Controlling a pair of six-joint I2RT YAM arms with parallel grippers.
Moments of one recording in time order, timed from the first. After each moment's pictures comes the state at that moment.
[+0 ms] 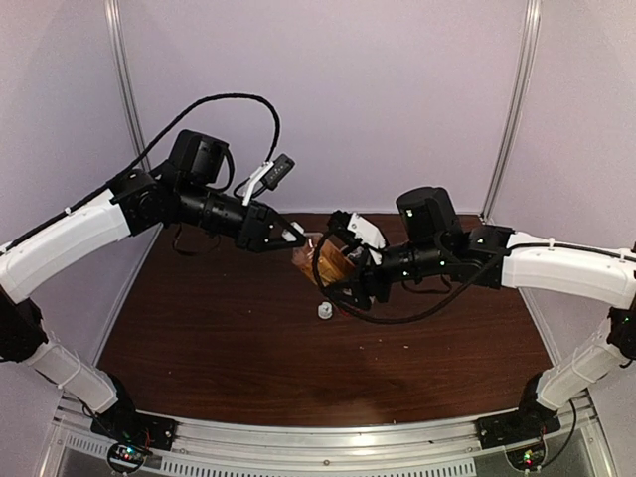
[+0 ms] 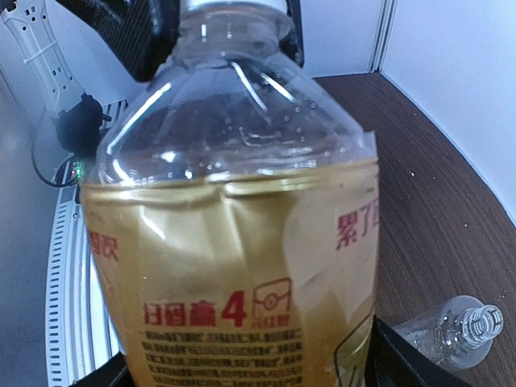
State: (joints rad) left arm -0.79 1.44 1.47 -0.59 0.60 -0.16; right arm 0.92 1.42 1.16 -0.22 -0.32 -0.15
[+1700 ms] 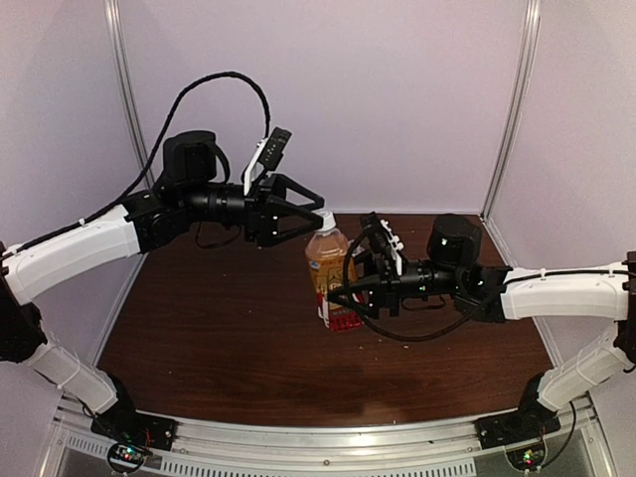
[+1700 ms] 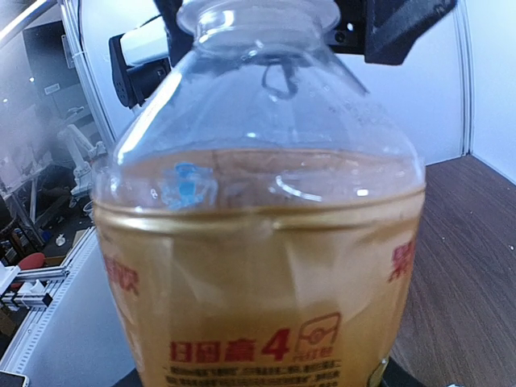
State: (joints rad) left arm -0.79 1.42 1.32 -0.01 0.83 -0.11; right arm 0.87 1.36 0.82 0.48 -0.70 0.20
